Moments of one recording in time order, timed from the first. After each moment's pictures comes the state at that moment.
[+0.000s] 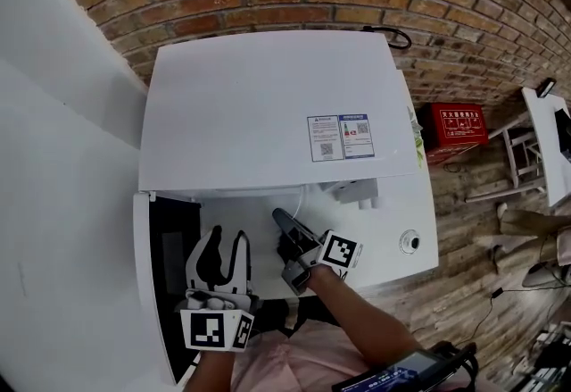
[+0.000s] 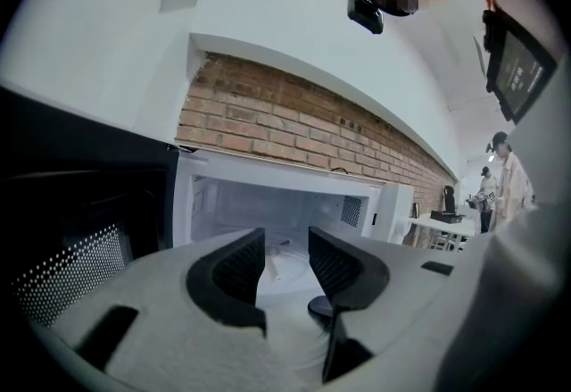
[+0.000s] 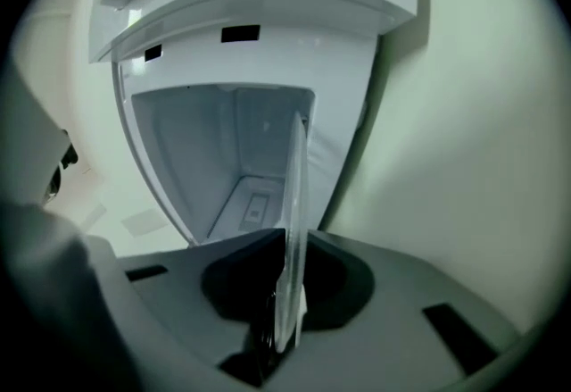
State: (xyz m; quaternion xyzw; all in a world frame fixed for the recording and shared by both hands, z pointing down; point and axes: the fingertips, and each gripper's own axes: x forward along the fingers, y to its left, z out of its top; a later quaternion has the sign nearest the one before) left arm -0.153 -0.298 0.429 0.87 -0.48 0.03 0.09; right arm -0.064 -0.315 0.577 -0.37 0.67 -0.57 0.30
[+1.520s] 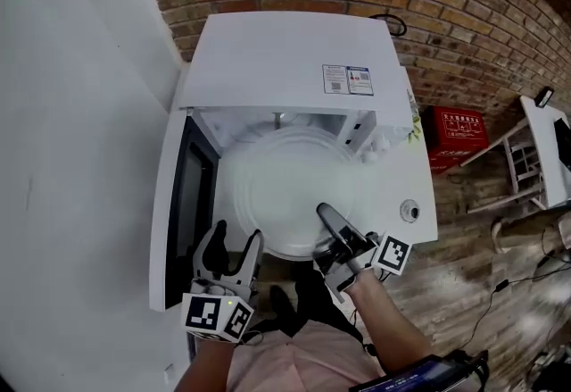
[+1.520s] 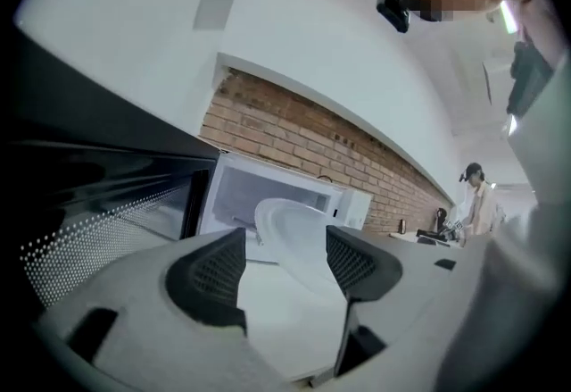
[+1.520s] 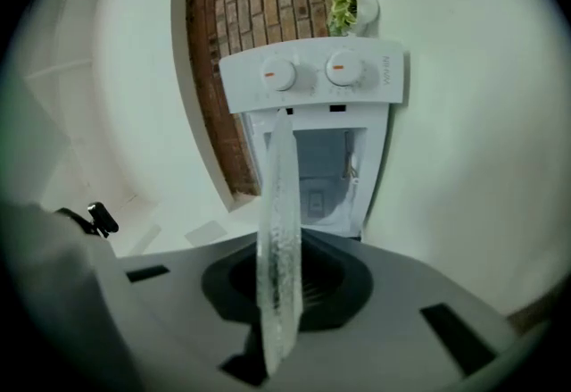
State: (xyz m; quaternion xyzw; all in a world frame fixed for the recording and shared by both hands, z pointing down) left arm -0.192 -0.171 0.436 0.86 -0.49 -0.01 0.15; right arm -0.031 -0.180 0.486 -0.30 0.66 -0.57 0.39
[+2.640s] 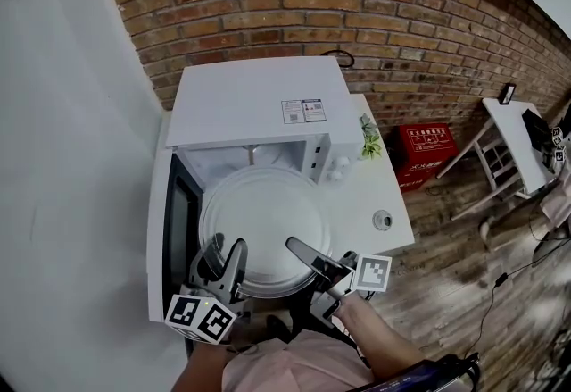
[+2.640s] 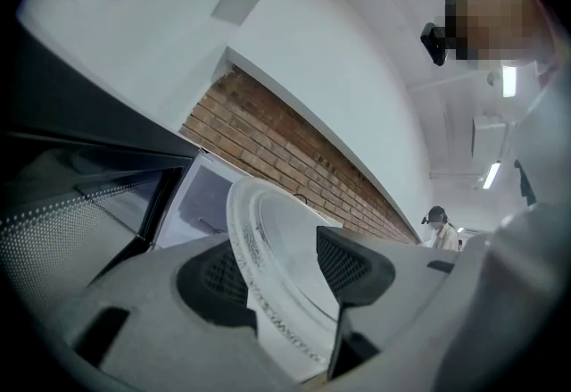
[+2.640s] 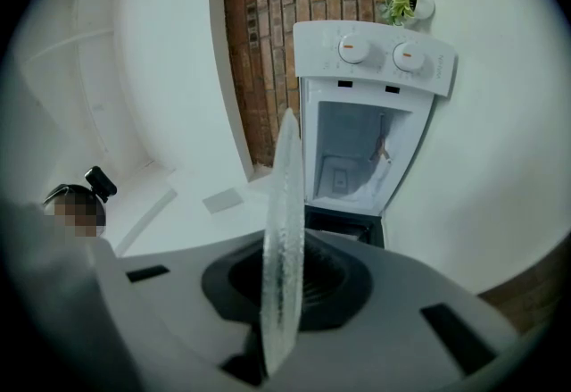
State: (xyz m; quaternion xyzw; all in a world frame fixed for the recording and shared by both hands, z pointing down) left arm -0.175 -0.168 0.404 0.88 -0.41 -0.11 0.21; right arm -0.062 -0.131 0.422 -0.27 0.74 -0.52 0.33
